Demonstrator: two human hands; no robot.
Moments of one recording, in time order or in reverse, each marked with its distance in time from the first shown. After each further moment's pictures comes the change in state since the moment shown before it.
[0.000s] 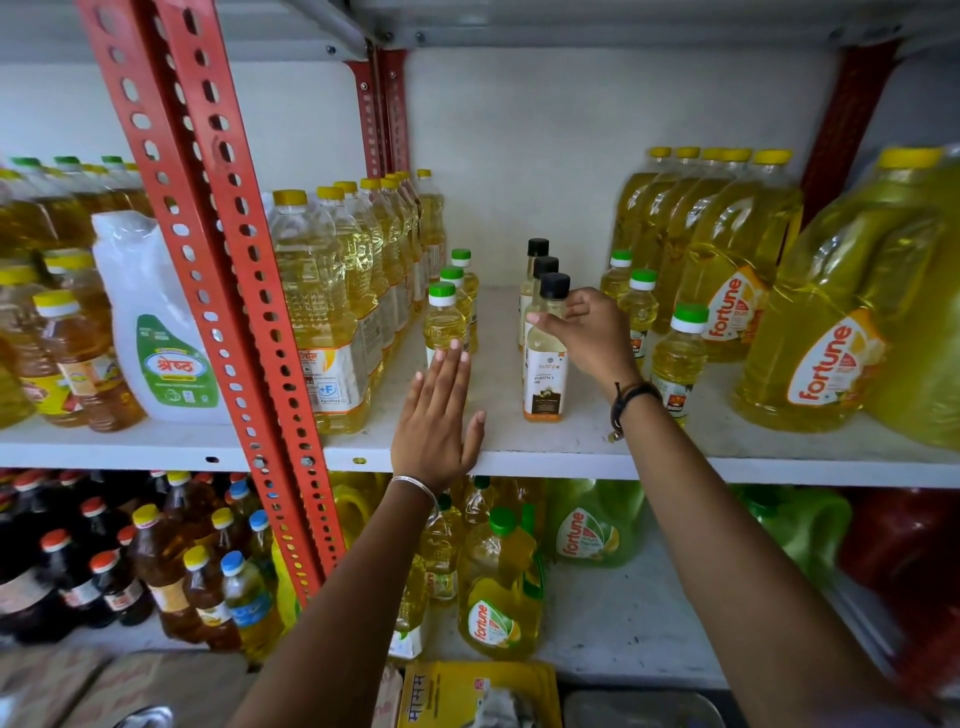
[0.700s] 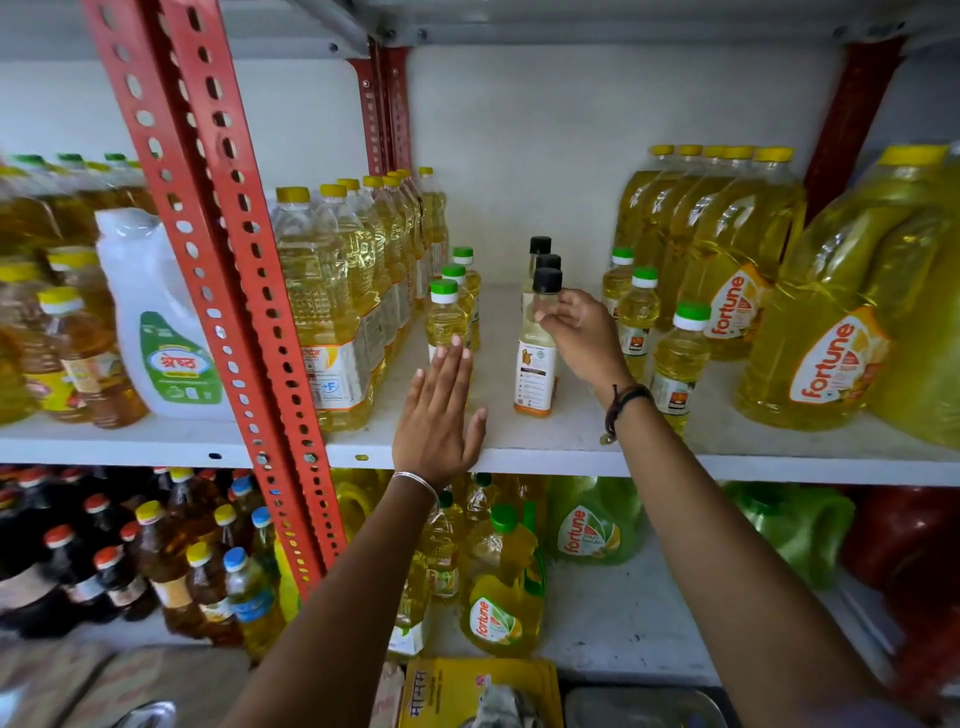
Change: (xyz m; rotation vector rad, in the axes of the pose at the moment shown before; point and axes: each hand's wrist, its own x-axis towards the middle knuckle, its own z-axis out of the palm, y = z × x) left_hand 0.001 -0.002 0.001 0.007 0.007 0.001; right_hand -0.004 -0.002 0.009 0.103 -0.102 0.027
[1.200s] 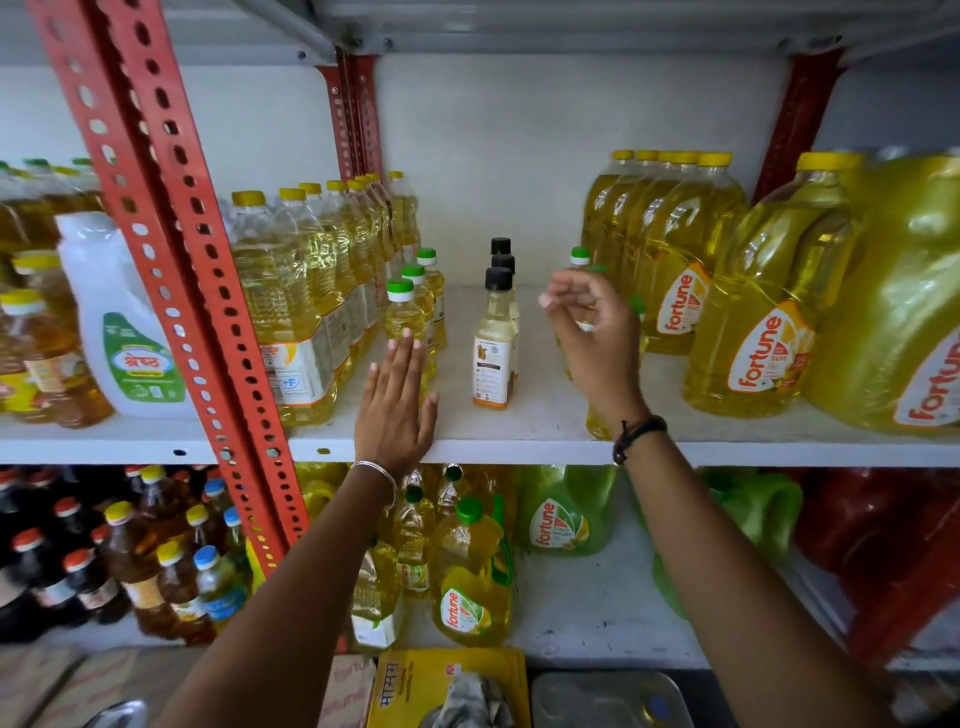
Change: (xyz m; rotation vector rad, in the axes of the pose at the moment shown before) left_hand 0.002 0.008 -0.007 -0.044 0.005 -0.085; right_hand -0.064 -0.033 -0.060 0.089 0.241 -0.388
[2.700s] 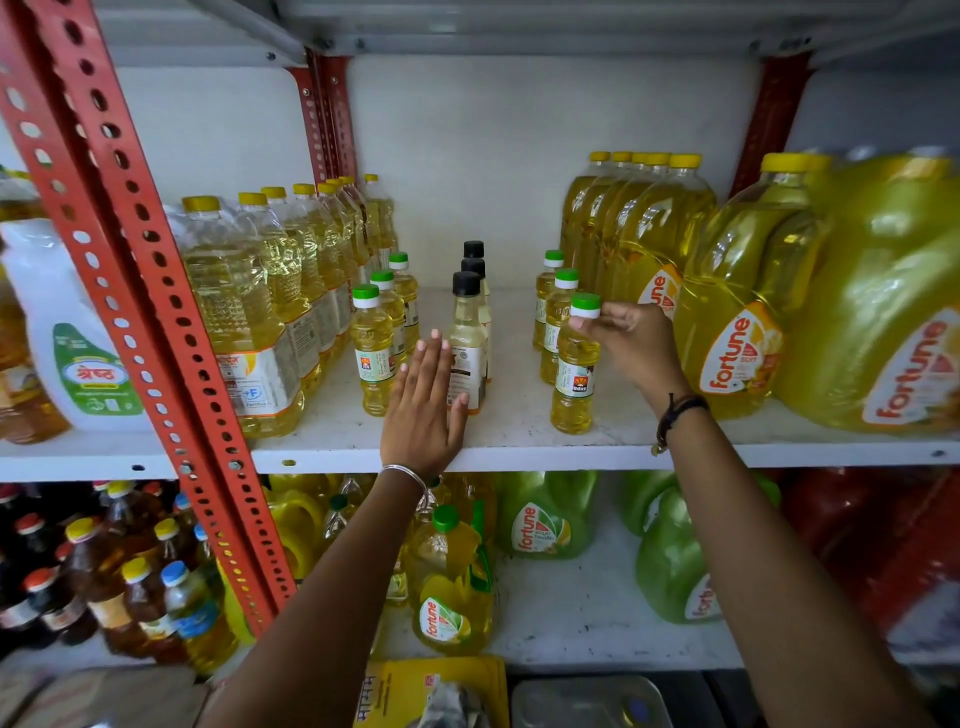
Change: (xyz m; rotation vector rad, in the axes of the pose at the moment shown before) left_hand 0.017 0.054 0.030 -0.023 -0.007 0.019; right_hand 0.033 0.068 -0.067 -0.058 -0.172 0.339
